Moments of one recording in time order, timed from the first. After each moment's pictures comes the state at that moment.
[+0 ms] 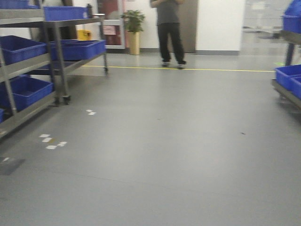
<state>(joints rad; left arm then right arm) -0.09 0.36 -0.48 -0.26 0.20 0.22 0.08 0.21 -0.36 -0.02 0.26 0.10</state>
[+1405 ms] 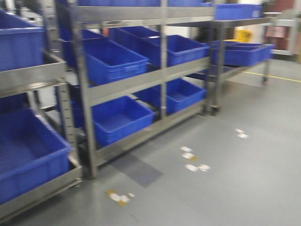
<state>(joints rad) -0.09 0.36 -0.48 -0.26 0.20 0.22 0.08 0.21 -0.36 -0.03 0.26 0.10</state>
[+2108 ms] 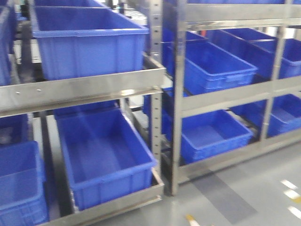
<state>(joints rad) -0.09 0.36 -0.48 -0.26 0.20 0.22 0.08 0.21 -0.36 -0.03 0.26 0.10</state>
